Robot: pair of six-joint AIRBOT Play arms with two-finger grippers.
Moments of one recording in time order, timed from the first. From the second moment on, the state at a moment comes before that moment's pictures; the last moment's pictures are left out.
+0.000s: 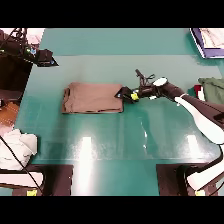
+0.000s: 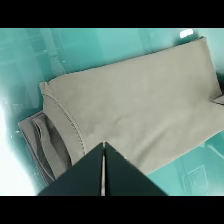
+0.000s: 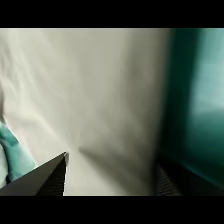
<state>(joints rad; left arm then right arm) 0.06 -1.54 1.80 1.07 -1.40 -1.28 0.31 -1.78 1.27 -0.41 0.90 1.19</state>
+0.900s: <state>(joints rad) -0.05 -1.54 1.80 1.07 -1.42 -1.28 0.07 -1.59 1.35 -0.45 0.94 1.18</state>
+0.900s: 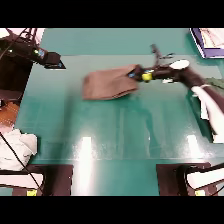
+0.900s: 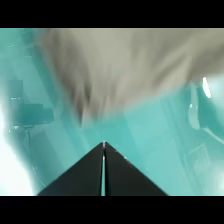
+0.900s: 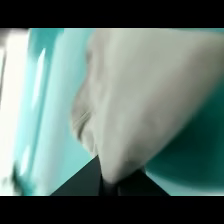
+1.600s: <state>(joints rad) -0.29 -1.54 1.80 1.07 -1.31 -1.29 -0.66 -1.34 1.34 -0.72 0.94 1.19</state>
